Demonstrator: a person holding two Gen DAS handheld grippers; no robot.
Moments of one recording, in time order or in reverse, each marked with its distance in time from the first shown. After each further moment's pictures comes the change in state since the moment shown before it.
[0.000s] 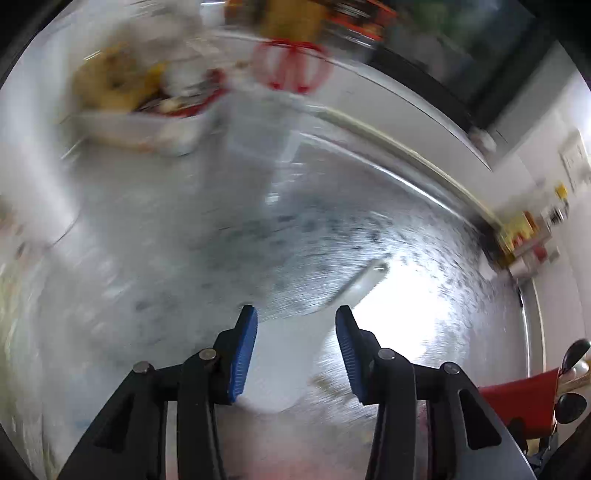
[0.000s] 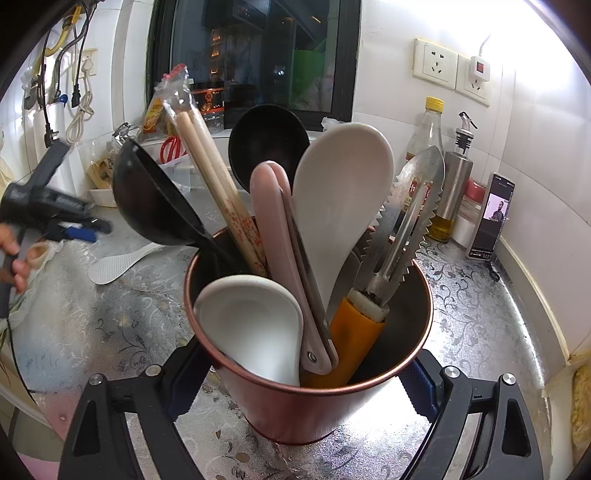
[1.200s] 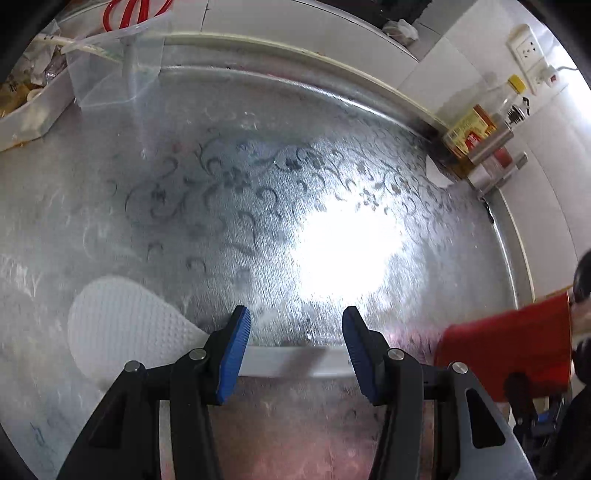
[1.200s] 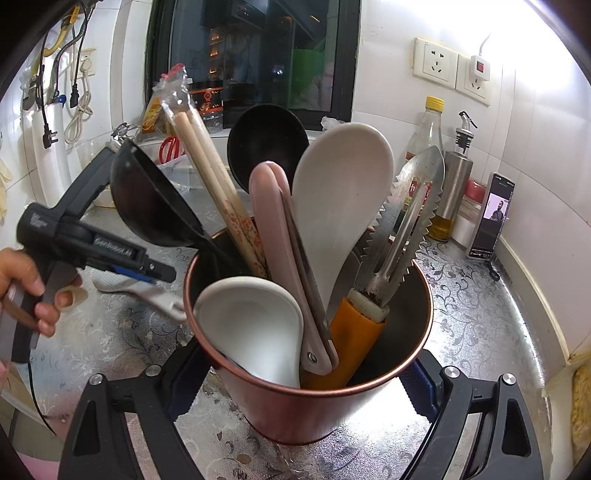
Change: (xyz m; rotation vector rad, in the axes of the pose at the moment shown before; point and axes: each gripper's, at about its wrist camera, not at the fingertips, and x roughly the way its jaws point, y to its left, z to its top) left arm 0.044 -0.073 -0.049 0.182 0.194 -0.133; right arm 0.002 0.002 0.000 -0.002 0.001 0.000
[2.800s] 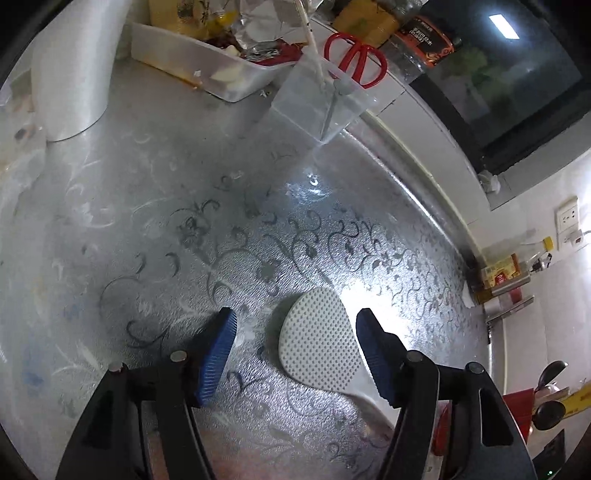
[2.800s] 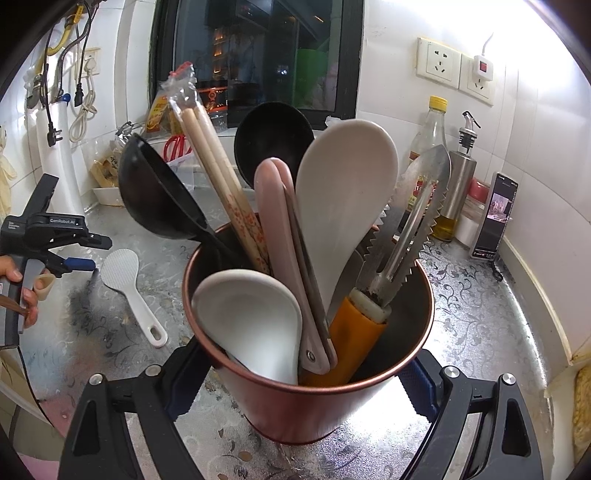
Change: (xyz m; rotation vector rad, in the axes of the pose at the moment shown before) left arm -0.051 0.135 -0.015 -0.435 -0.261 -0.033; right arm 0.000 0.003 -0.001 -0.004 0.002 0.013
